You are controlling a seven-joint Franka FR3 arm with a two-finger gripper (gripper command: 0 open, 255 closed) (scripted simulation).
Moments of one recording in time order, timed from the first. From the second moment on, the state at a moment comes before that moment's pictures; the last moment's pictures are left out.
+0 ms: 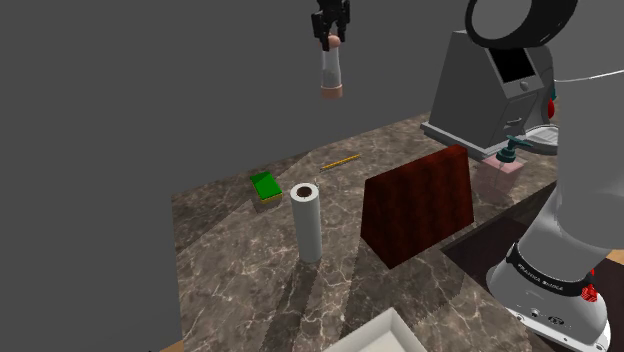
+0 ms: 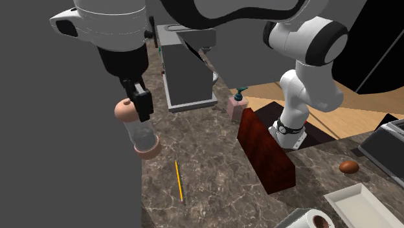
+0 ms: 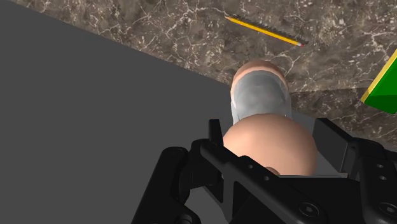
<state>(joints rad) -0.06 0.46 -0.03 -0.91 -0.16 1.43 -0.14</state>
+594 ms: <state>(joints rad) -0.01 0.24 -0.01 -1.19 -0.17 1.48 -0.06</state>
